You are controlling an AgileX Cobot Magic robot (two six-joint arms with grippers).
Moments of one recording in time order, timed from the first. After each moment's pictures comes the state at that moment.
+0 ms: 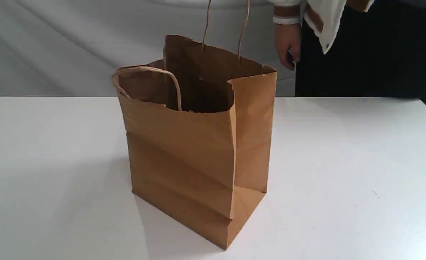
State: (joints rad) left arm -0.37 0.00 -0.47 -0.01 0.57 -0.09; right arm 0.05 0.01 0.00 -0.05 0.23 -0.36
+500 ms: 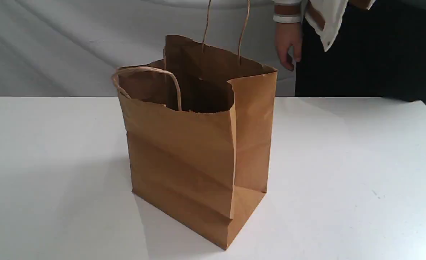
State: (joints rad) left arm -0.26 0.00 -0.29 0.01 0.11 -0.10; right arm 0.05 0.01 0.00 -0.05 0.23 -0.36
